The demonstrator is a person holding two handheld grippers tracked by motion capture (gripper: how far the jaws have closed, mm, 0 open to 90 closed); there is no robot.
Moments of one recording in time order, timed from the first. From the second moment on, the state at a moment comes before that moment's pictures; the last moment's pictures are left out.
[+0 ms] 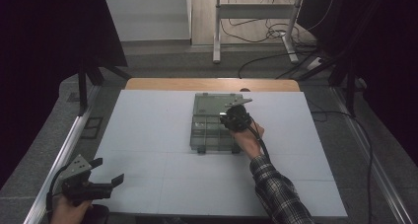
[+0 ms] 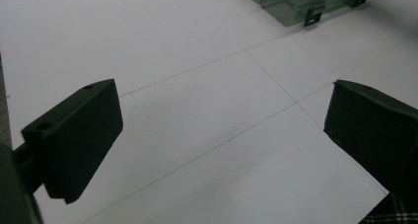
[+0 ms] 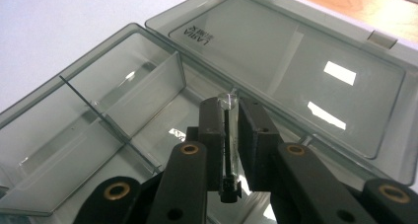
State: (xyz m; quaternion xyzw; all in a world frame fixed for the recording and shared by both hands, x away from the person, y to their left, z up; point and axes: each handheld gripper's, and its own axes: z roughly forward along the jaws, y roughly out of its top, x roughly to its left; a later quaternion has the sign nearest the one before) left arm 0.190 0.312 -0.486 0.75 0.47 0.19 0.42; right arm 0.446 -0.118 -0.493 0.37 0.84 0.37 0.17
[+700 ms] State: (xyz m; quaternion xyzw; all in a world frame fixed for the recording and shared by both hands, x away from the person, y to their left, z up) left arm 0.190 0.312 -0.486 0.75 0.46 0.19 0.42; right arm 0.442 -0.116 -0.492 0.37 0.84 0.36 0.16
